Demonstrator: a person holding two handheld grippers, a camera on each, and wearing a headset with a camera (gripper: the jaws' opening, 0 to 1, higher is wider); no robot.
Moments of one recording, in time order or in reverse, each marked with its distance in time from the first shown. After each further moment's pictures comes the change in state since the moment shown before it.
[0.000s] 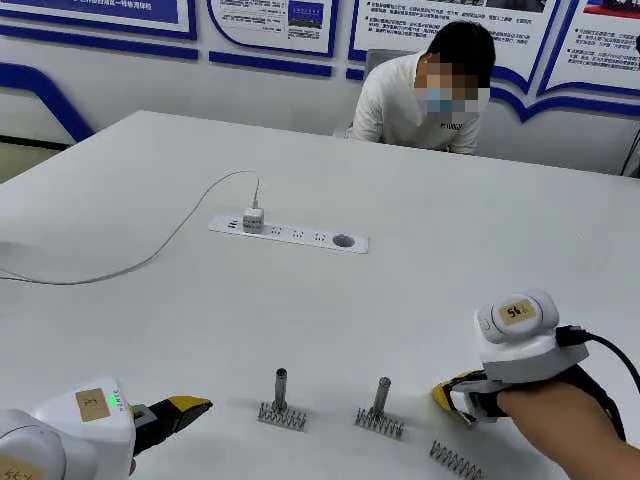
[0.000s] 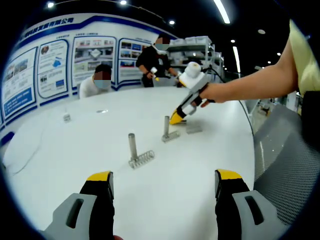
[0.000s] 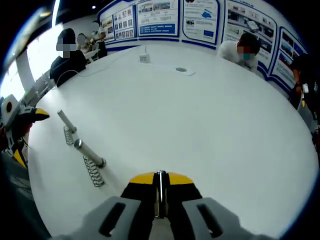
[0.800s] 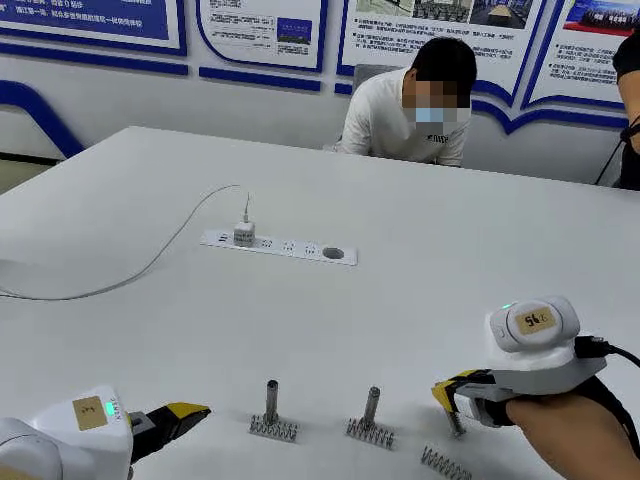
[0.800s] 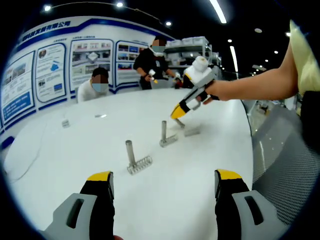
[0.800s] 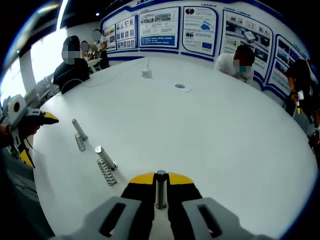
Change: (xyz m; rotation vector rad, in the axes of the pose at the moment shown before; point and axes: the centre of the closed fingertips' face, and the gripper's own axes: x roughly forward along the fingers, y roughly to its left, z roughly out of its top) left arm 0.000 -0.005 0.011 0.026 -0.013 -0.010; right arm -0.039 0.005 0.016 -0.017 -0.104 -0.021
